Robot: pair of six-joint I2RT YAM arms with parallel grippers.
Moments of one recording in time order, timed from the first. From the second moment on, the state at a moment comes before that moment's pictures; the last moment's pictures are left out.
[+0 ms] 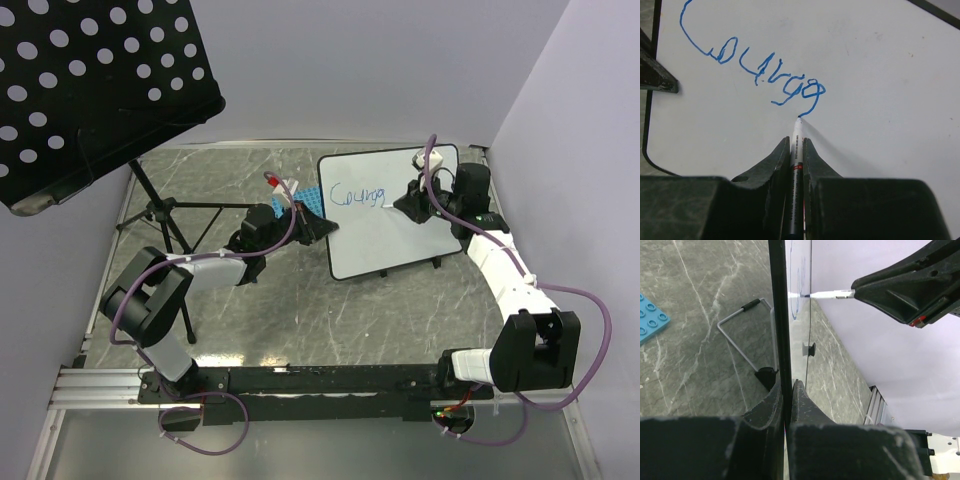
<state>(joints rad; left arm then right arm) -0.62 1.65 0.80 0.80 0.35 -0.77 0.04 1.29 1.01 -0.20 -0.66 -0.30</state>
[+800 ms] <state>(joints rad) -0.62 1.66 0.80 0.81 0.36 -0.76 -0.02 1.14 0.97 -0.02 -0.77 -0.11</state>
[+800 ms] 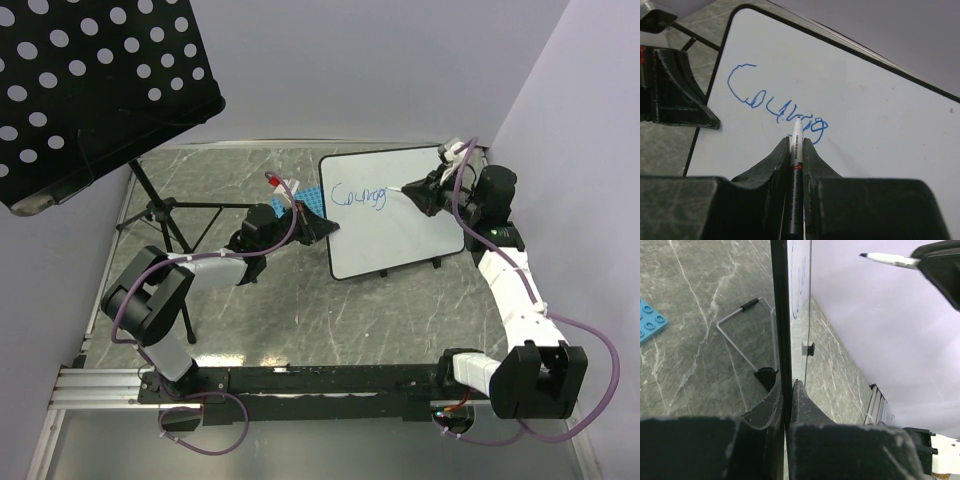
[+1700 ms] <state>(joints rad) -0.62 1.66 0.80 0.81 0.37 -0.75 -0.08 1.20 0.94 0.00 -0.72 -0.10</state>
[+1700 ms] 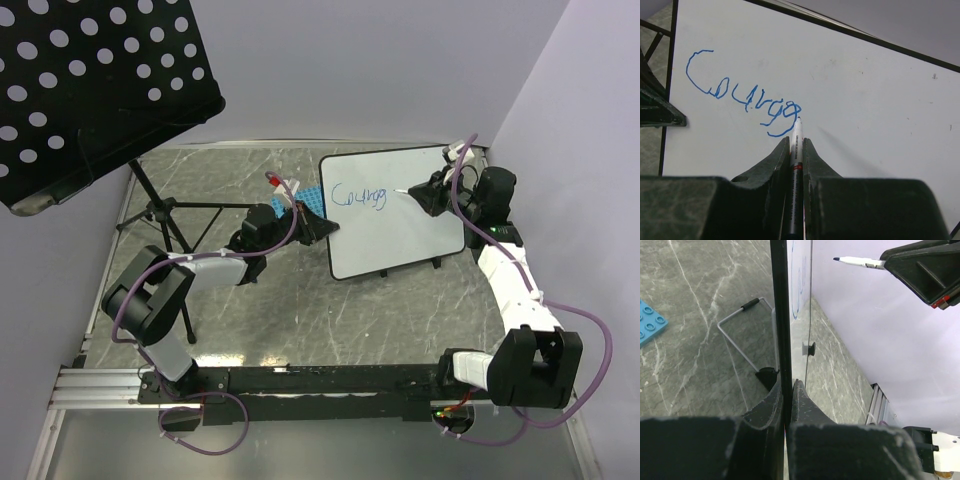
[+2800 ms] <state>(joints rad) -0.62 1.67 0.80 0.81 0.37 -0.75 -0.09 1.24 0.93 0.03 -0.74 -0.11</state>
